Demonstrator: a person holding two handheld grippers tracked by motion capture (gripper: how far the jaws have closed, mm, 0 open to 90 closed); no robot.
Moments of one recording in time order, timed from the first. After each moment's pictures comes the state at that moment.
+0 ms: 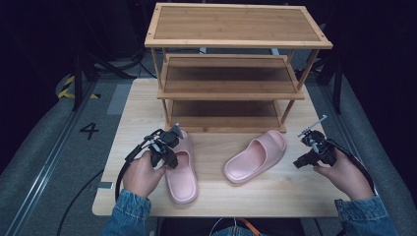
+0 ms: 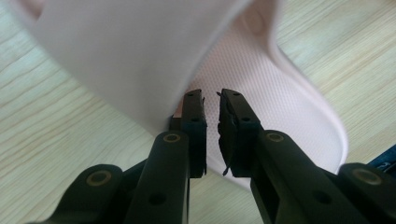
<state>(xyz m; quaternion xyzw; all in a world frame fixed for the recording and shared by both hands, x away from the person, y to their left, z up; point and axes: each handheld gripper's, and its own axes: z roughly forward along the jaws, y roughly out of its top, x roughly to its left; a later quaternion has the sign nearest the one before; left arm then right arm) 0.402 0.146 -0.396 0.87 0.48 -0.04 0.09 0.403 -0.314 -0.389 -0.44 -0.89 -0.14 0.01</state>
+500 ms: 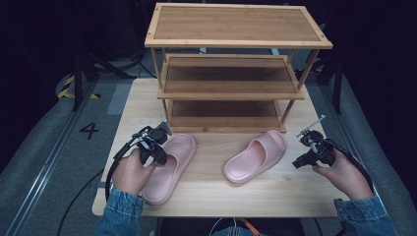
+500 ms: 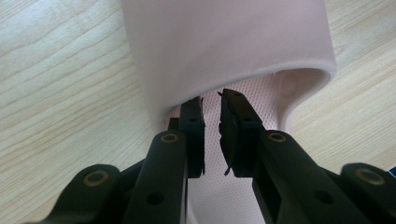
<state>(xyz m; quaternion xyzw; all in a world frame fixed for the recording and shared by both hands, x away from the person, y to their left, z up) 0.405 0.172 -0.389 0.86 0.50 -0.03 0.08 0.403 -0.310 -0.389 -0.44 -0.89 -0.13 0.01</state>
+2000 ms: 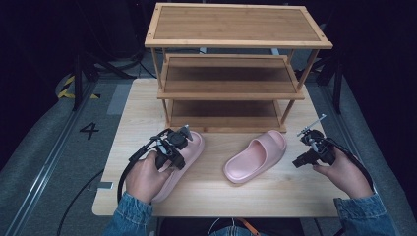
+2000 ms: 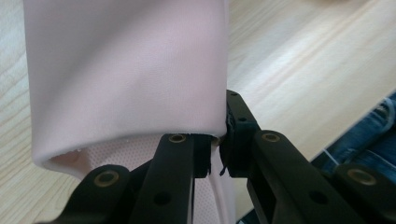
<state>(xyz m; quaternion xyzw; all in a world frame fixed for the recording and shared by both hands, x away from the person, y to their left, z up) 0.377 0.113 -0.358 0.90 0.42 -0.02 0.10 0.408 -0.315 -0.391 -0.44 -0.89 -0.14 0.01</state>
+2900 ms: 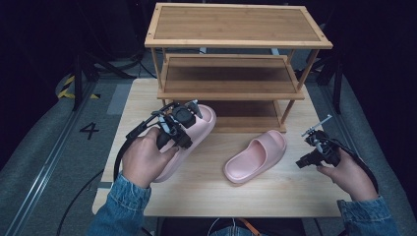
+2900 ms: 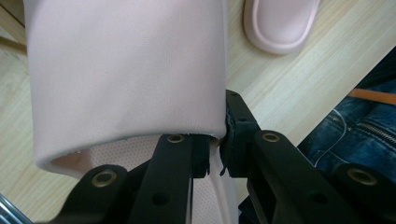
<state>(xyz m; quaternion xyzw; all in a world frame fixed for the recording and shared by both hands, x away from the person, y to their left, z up) 0.378 0.093 -0.259 0.92 0.36 0.04 0.14 0.400 -0.324 -0.385 -0.45 -0.88 -0.14 0.01</state>
